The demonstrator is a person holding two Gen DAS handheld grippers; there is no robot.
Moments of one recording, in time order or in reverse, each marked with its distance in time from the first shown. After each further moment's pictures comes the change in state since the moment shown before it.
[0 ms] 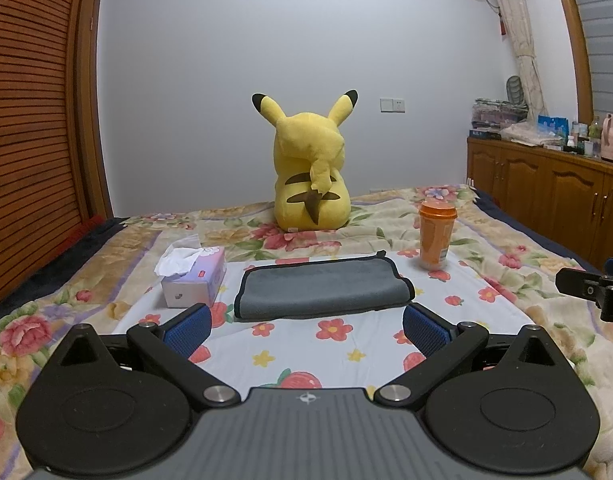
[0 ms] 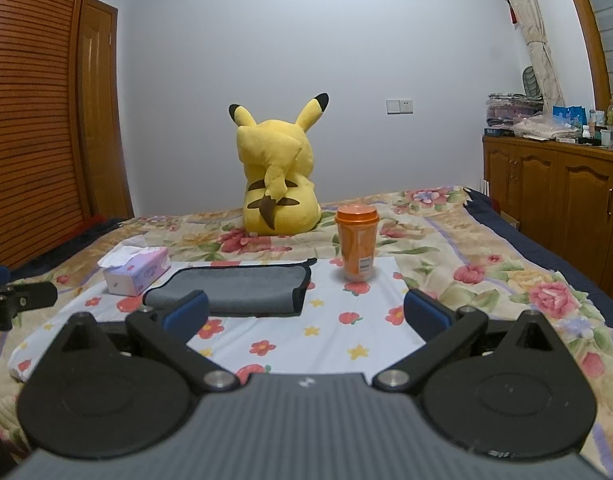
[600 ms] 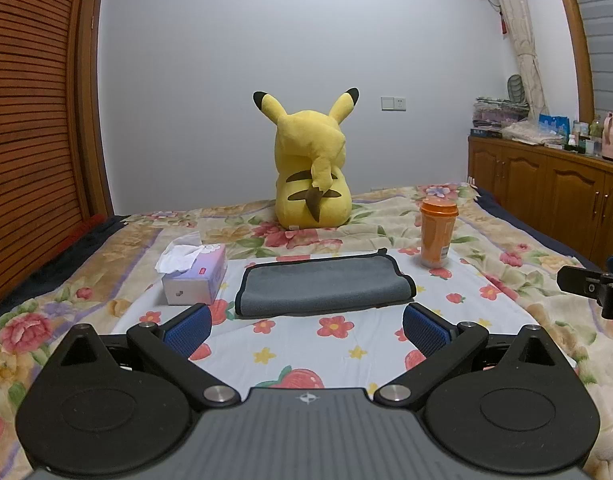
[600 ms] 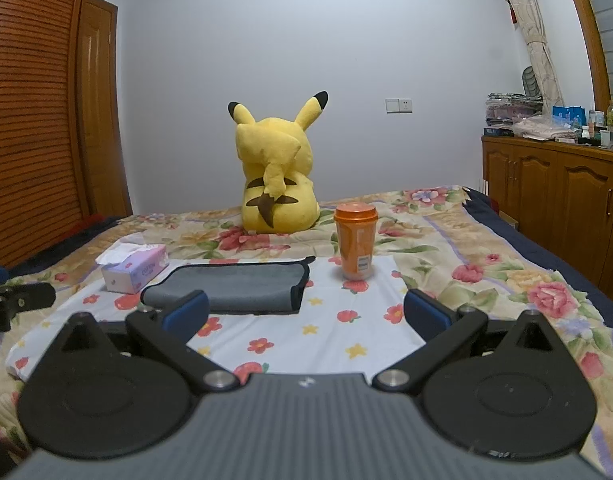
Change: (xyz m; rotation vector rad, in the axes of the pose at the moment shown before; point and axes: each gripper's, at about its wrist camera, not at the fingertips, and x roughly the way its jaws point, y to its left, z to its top) left arm 0.001 0.003 -0.001 -0.001 0.004 0.001; right arm 0.000 -0.001 0.000 -0.003 0.002 -0.001
